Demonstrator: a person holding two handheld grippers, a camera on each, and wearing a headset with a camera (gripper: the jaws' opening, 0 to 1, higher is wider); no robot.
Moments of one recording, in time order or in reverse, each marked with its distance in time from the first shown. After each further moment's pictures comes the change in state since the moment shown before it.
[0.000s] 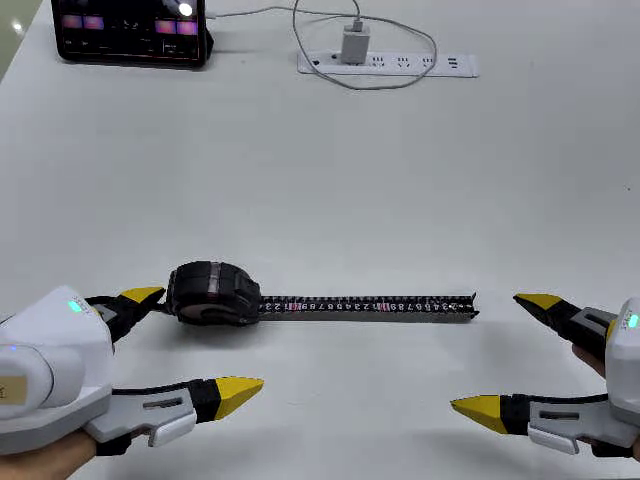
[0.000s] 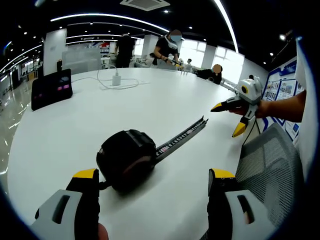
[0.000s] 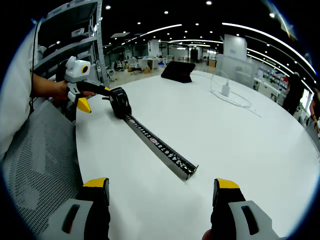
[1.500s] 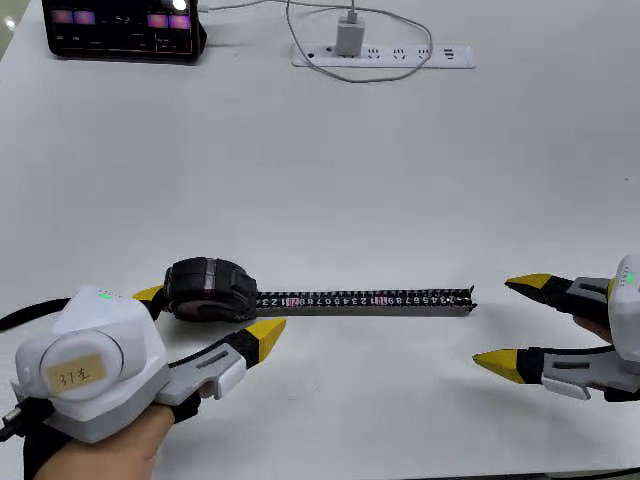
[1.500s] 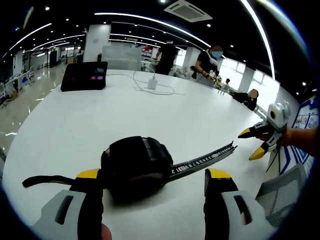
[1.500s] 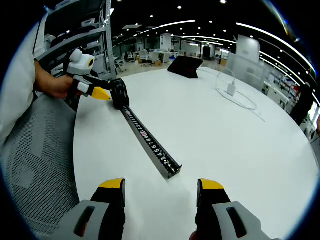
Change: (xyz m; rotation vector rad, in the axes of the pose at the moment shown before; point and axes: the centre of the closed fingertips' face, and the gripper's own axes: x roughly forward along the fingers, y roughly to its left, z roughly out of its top) left arm 0.025 0.019 0.008 -0.248 -0.093 0.288; right arm 0.002 -0.031 -0.006 -0.095 0.064 0.061
